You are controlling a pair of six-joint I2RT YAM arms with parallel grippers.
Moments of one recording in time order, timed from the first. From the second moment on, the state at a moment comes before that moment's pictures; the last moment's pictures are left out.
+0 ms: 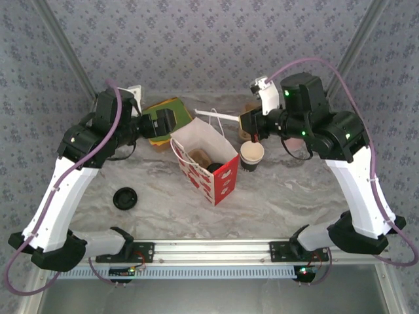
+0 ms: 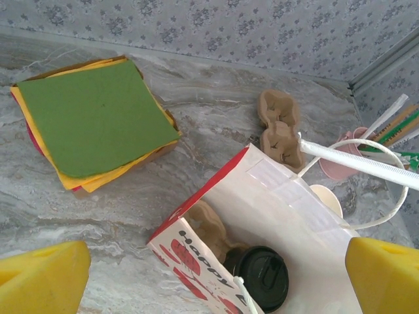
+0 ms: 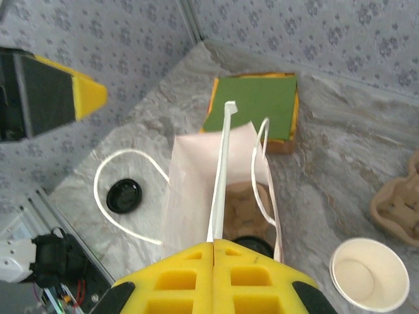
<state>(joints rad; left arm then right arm) -0.56 1.22 1.74 -1.11 -0.09 -0.54 0.68 1.39 2.12 -1.28 -0.16 0.19</state>
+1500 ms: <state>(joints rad) -0.55 1.12 1.64 -1.14 -0.10 -0.57 0.89 1.76 2.00 -1.19 0.02 0.14</state>
